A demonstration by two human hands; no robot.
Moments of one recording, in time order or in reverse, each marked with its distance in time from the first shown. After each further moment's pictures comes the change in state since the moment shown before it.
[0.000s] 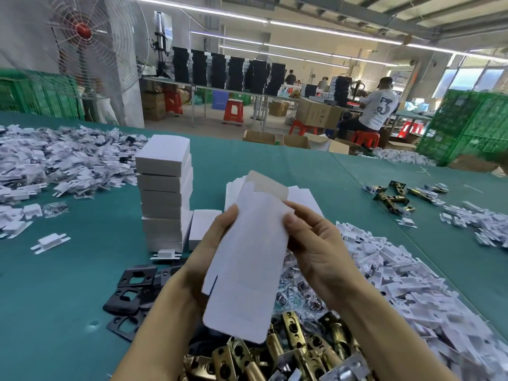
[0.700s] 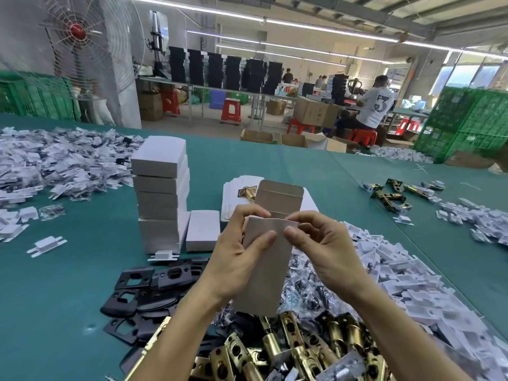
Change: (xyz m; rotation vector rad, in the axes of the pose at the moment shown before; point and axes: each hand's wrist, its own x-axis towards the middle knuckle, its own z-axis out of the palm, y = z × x) left_hand 0.010 -0.020 0.025 0.595 0.102 0.659; right_hand -0.005 -0.007 -0.023 -0.508 -0.002 -0.221
